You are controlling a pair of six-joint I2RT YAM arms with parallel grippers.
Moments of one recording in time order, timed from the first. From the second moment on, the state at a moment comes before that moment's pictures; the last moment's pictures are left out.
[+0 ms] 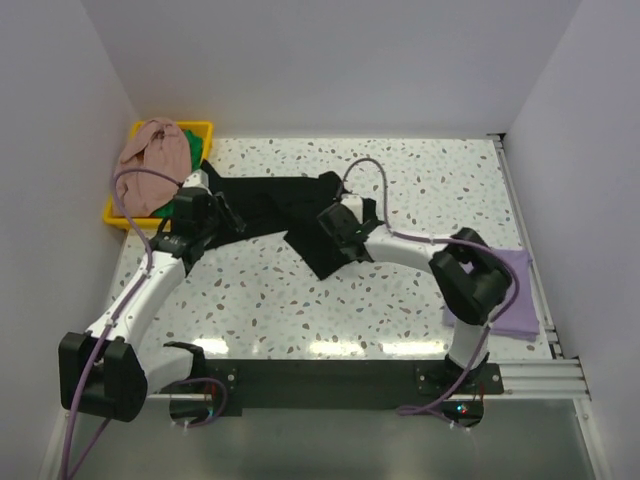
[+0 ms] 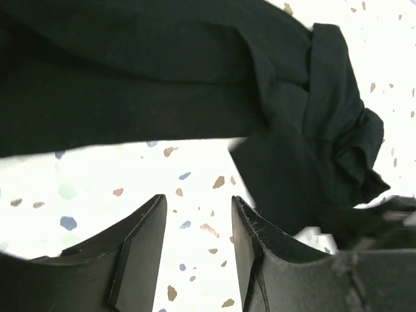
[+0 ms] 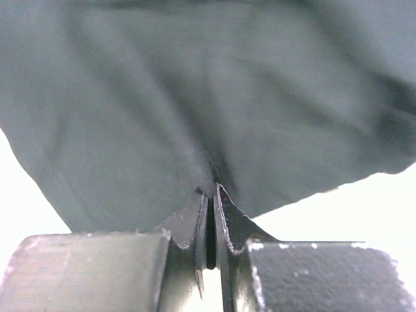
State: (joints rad) left arm -0.17 1.15 0.83 -0.33 0.00 -0.59; right arm 0.81 1.93 1.24 -0.32 0.43 0.62
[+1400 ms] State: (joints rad) left arm -0.03 1.32 0.59 -0.25 -0.25 -0.88; right arm 0.40 1.48 0.91 -0.38 0.14 0.56
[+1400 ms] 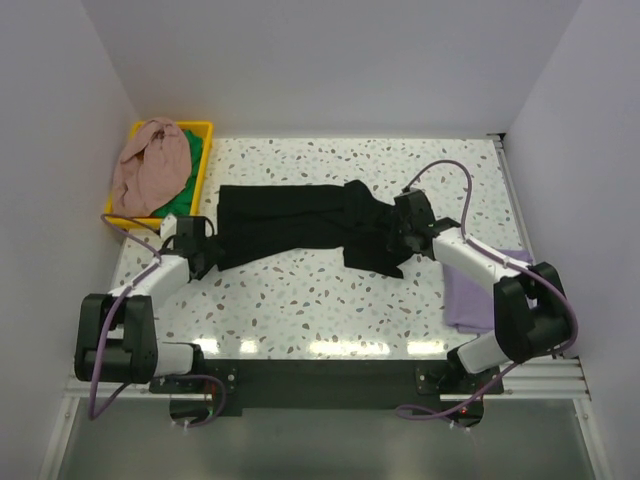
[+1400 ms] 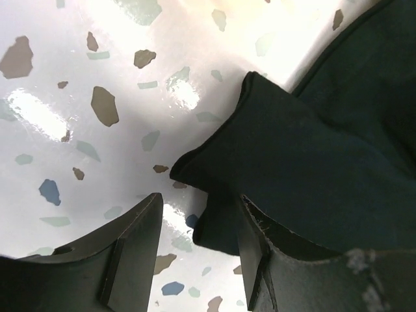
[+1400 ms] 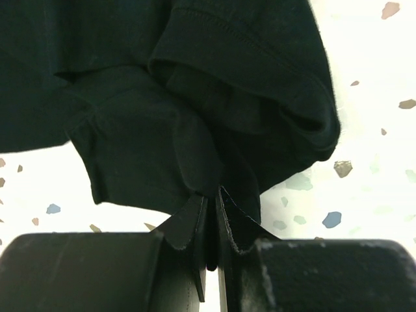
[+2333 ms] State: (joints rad) left arm -0.02 1.29 0.62 -0.12 -0.29 -0.90; right arm 0.39 1.48 0.91 -0.37 0.11 0.53
